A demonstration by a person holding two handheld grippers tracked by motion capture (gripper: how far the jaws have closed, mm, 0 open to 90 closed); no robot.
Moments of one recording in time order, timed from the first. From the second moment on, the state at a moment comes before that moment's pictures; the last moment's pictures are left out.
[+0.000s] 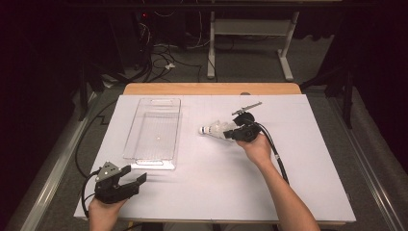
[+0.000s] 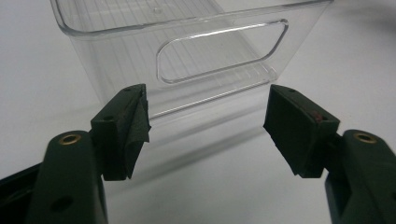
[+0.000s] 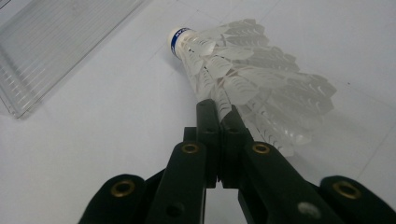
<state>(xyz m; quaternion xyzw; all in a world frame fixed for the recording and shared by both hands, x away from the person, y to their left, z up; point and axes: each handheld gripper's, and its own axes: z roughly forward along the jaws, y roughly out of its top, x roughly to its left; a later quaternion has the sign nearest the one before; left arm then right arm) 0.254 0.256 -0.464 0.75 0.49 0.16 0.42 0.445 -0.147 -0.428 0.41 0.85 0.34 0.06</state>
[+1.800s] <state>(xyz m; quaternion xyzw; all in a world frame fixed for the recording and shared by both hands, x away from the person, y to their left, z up) 0.254 0.257 -0.465 0.74 0.49 0.16 0.42 0.443 -0.144 -0.430 0.43 0.84 0.31 0.09</state>
